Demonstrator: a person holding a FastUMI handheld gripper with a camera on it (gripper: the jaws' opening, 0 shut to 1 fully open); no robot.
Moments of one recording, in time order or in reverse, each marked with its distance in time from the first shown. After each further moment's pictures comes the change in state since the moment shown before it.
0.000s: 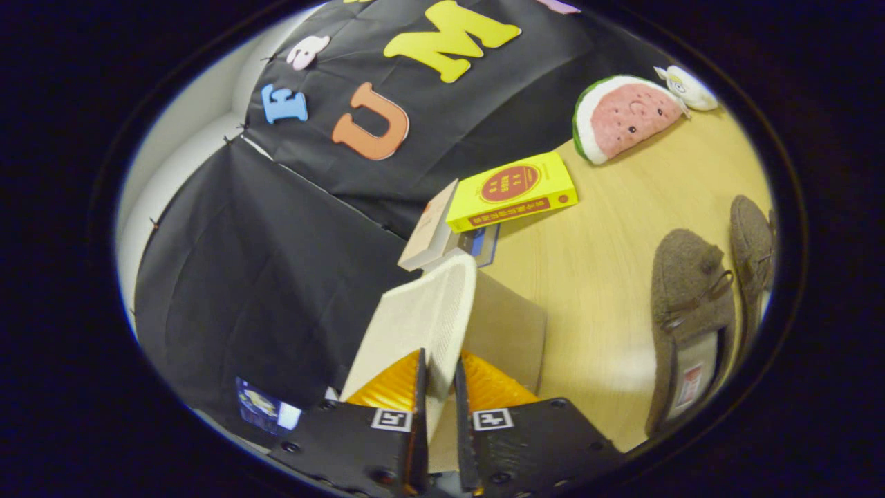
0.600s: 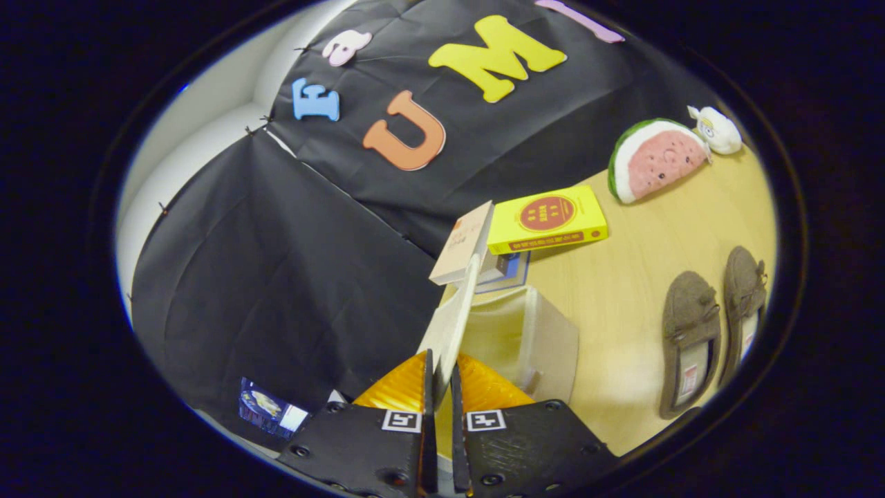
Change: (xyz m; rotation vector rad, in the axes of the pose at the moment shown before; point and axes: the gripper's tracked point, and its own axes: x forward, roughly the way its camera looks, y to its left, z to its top) arm -0.032 0.107 0.023 -0.138 -0.054 -0.007
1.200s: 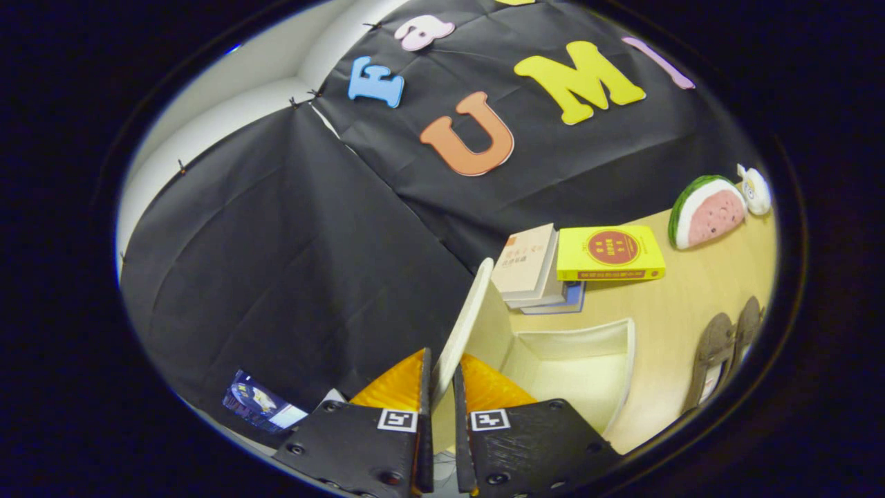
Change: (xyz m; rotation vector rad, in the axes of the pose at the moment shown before) arm 0.049 0.133 0.004 -0.141 -0.024 0.026
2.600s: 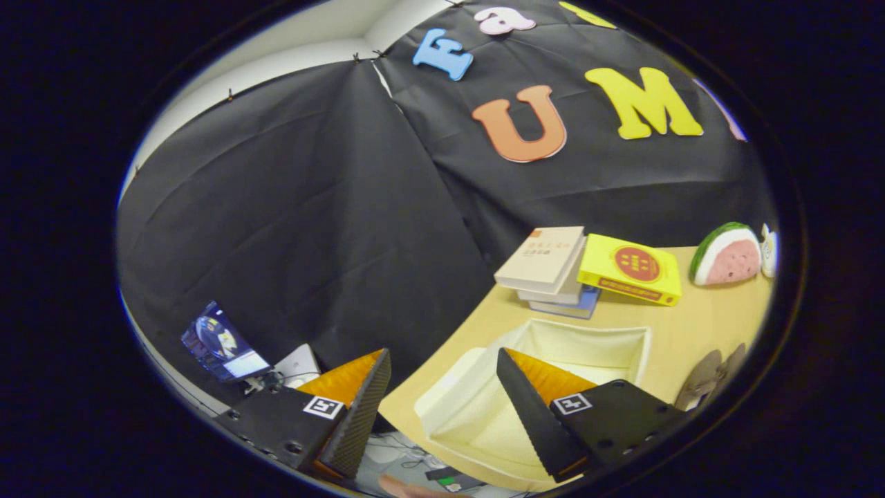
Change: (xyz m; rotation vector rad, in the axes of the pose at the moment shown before) arm 0.010 -0.045 -0.050 -0.276 0.056 -0.082
